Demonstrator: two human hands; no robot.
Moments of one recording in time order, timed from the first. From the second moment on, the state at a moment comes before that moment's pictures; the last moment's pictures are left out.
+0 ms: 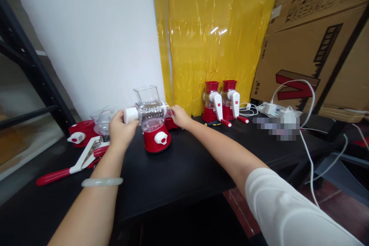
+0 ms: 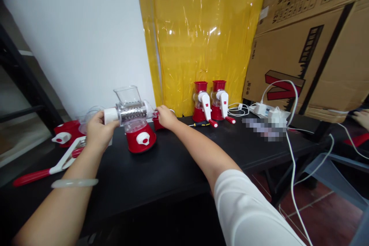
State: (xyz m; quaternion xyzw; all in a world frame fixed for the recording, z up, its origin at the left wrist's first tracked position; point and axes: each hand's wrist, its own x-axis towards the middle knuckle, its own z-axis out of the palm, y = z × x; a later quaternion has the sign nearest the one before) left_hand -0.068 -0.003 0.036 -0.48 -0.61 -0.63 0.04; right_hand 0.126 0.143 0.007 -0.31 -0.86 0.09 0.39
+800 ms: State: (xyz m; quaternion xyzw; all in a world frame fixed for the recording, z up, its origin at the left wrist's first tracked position) left_hand -0.013 -0.009 0.014 -0.64 -0.44 -0.60 -0.20; right_hand 0.205 0.045 0.011 -0.13 -0.64 0.55 0.51
